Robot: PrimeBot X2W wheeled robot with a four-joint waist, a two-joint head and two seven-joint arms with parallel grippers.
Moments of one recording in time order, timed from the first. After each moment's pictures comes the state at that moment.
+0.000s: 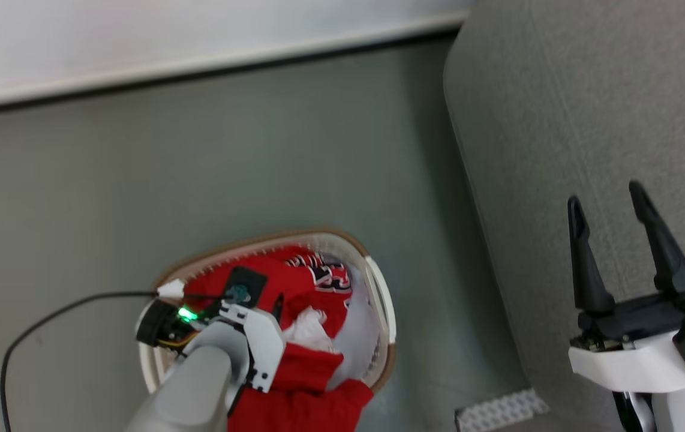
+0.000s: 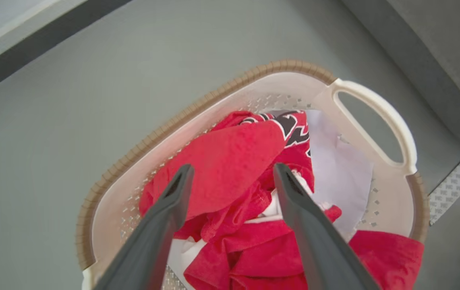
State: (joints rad) left arm -0.68 0.05 -0.42 1.04 -0.02 0.00 -0.09; right arm -0.23 -0.06 0.06 -0.05 0.05 0.13 -0.26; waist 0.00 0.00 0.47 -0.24
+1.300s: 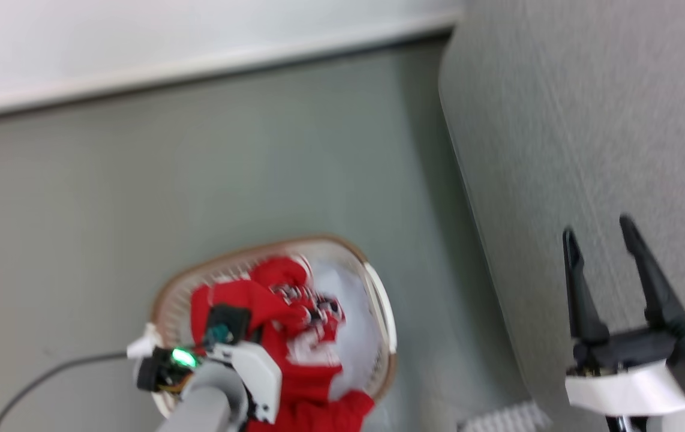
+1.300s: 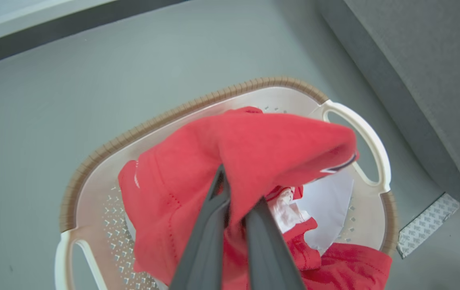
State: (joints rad) left arm -0.62 0.05 -0.45 1.09 -0.20 0.04 -0.26; right arm -0.19 -0.05 0.07 -0.03 0.10 0.13 -0.26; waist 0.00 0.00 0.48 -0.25
